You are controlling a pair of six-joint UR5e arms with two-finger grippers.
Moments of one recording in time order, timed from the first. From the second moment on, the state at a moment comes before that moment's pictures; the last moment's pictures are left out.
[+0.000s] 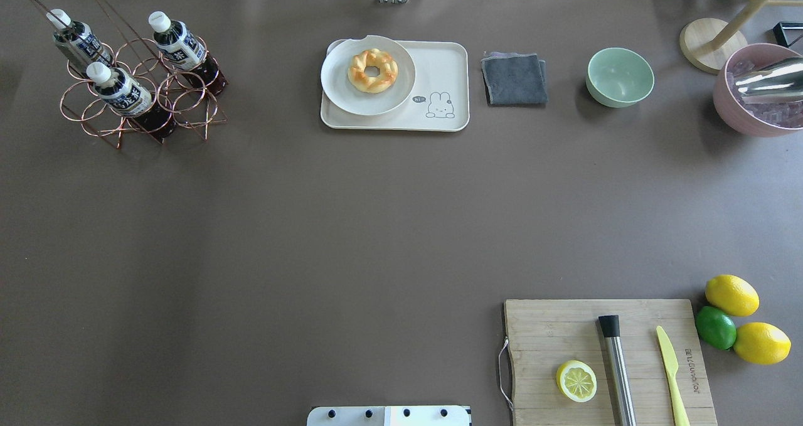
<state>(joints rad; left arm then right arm) -1.75 -1.33 -1.85 -1.76 -2.36 0.05 1.63 -1.67 1.83 -1.65 2.35 -0.30</state>
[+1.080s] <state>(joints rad) -1.73 -1.31 -1.88 -1.76 -2.37 0.03 1.63 -1.67 1.82 -1.65 2.35 -0.30</state>
